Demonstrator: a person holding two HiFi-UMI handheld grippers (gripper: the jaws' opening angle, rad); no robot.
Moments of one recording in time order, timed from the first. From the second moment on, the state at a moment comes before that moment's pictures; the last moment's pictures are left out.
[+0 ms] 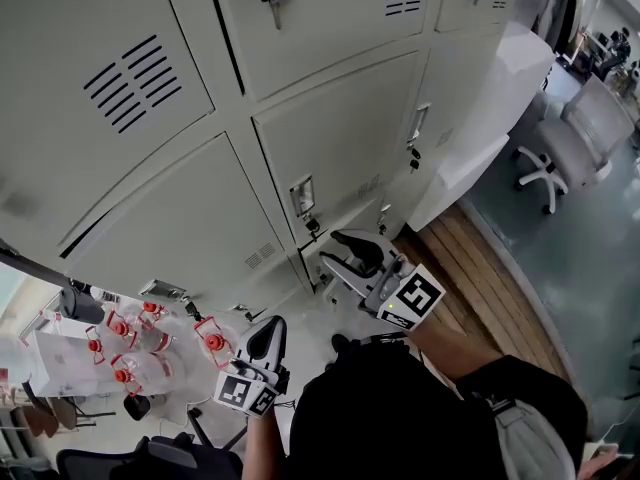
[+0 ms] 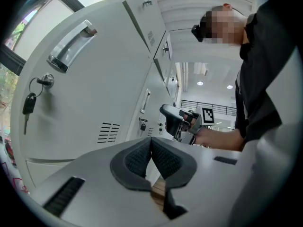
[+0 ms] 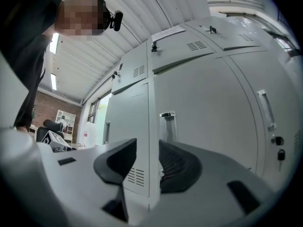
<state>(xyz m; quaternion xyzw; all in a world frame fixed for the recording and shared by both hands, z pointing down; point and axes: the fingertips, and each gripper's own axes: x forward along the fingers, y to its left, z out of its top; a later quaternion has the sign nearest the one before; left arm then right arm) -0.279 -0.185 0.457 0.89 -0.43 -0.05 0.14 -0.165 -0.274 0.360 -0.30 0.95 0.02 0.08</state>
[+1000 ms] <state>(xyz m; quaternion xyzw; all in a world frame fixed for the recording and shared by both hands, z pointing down) -0.300 -0.200 0.479 0.85 -0.50 -0.06 0.15 -0.212 -0.343 0.347 -0.32 0.95 0.06 0.04</state>
